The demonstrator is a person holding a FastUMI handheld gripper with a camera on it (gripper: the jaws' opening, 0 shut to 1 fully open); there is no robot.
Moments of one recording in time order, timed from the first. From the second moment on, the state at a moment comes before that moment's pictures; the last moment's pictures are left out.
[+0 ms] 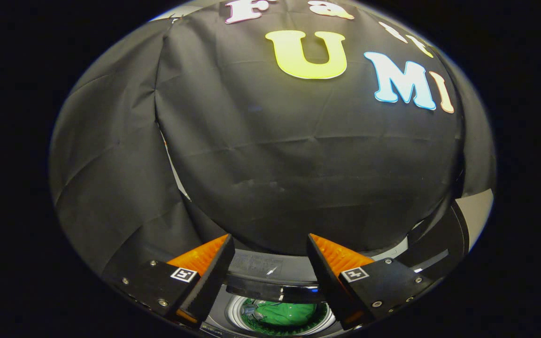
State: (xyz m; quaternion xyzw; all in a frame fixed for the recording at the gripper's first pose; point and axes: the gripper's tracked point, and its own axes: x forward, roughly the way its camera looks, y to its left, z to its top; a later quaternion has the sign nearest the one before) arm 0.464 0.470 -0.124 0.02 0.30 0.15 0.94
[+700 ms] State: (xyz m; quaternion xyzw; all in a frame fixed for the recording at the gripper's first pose) arm 0.407 0.461 -0.135 0.02 0.25 0.17 0.95
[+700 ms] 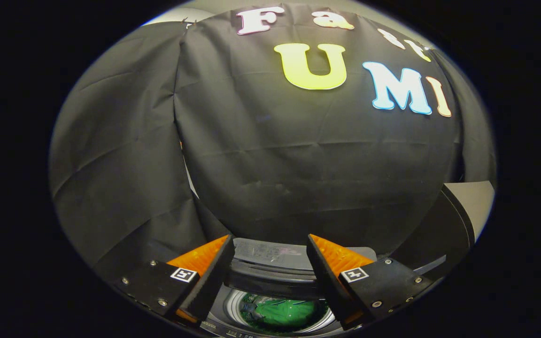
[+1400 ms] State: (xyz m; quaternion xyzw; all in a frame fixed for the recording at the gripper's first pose) arm 0.336 0.451 -0.194 -0.01 0.25 0.21 0.95
